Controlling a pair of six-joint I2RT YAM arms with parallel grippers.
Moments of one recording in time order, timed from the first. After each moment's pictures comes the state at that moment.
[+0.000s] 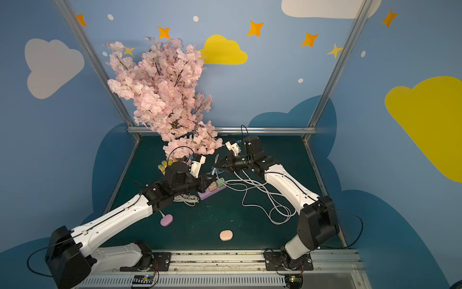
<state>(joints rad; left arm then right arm) -0.70 1.21 0.92 -0.15 0.21 -0.54 0.54 1.56 1.29 -0.28 -0.92 0.89</state>
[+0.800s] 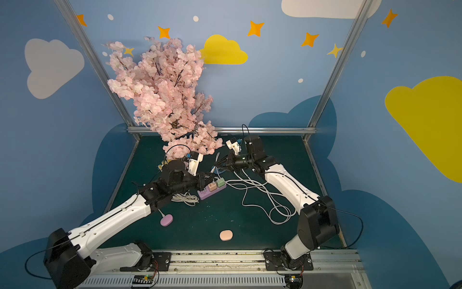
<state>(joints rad) -0.67 1.19 0.93 -0.15 0.23 -0.56 0.54 1.56 1.29 -0.26 -0.91 0.89</state>
